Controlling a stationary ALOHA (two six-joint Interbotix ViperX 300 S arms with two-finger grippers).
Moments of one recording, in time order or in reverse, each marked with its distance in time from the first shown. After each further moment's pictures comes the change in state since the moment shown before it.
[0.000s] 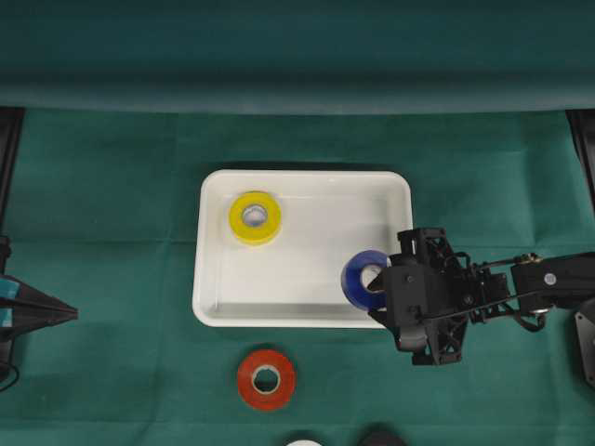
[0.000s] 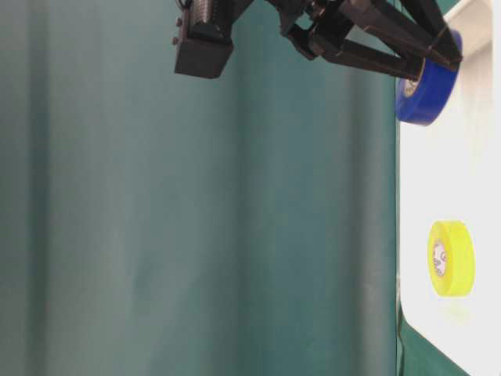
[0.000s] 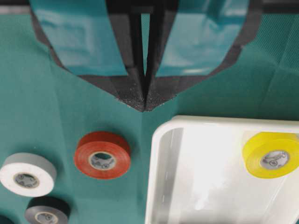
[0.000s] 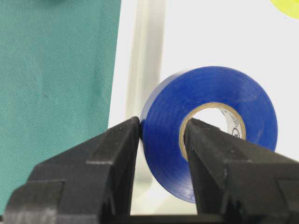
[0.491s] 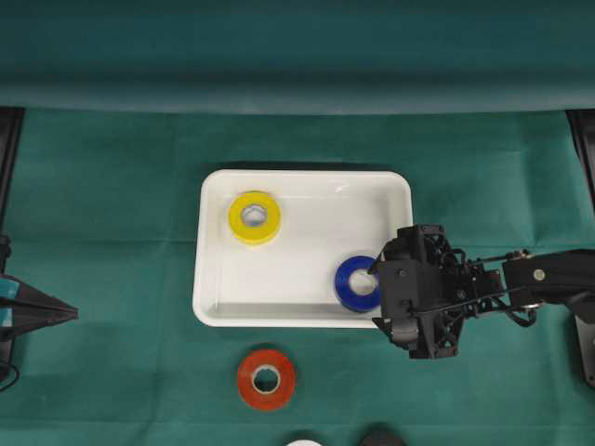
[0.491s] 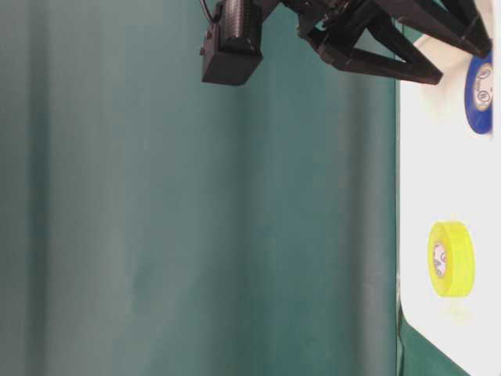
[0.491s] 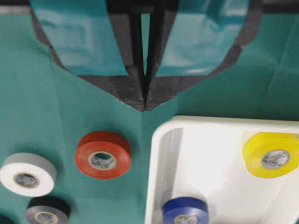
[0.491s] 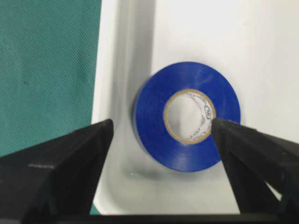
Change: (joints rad) left arm 0.000 0.000 0.000 0.000 0.000 0.000; right arm -0.025 0.044 0.002 -0.002 -0.002 0.000
